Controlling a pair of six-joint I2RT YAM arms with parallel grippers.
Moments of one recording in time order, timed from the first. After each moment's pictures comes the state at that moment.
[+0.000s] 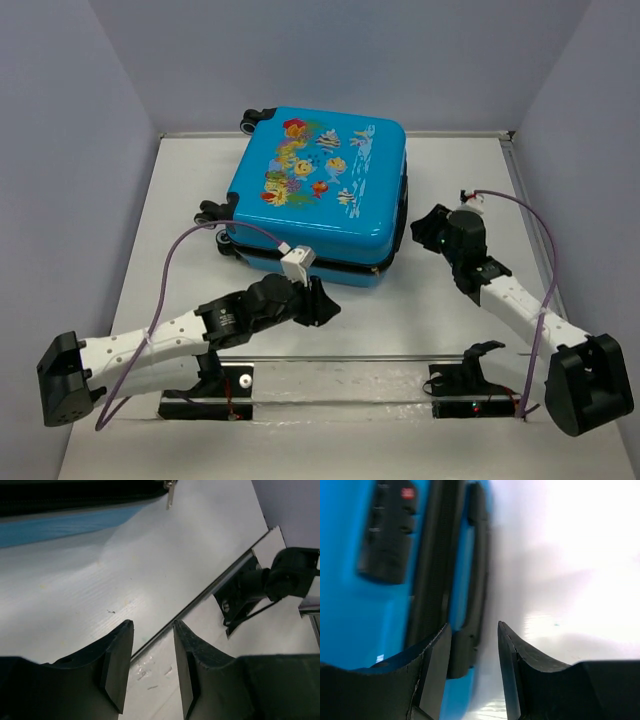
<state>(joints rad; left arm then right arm) -1.13 0.83 0.50 -0.11 -0.08 -0.78 0.32 1.06 0.54 0.11 0.16 0.66</state>
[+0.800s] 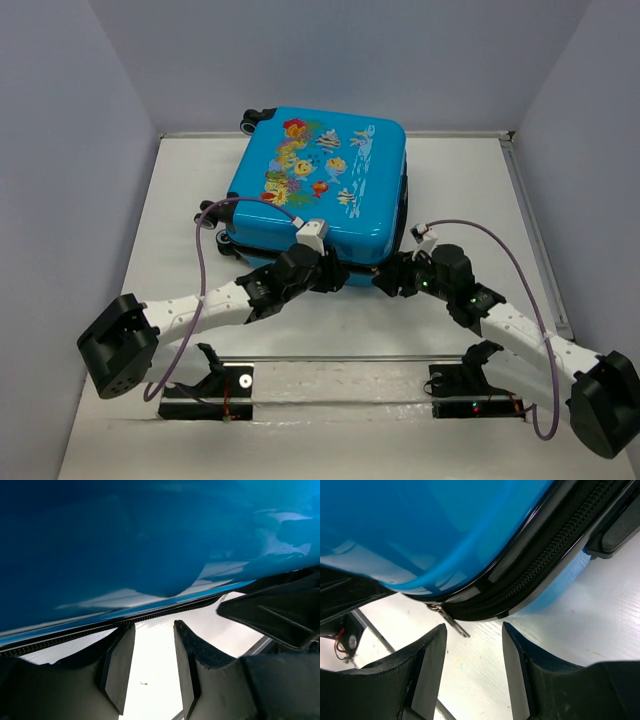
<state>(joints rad) -0.96 1.25 0.63 0.14 -0.16 -0.70 0.55 0.86 0.37 0.08 -0.29 0.52</state>
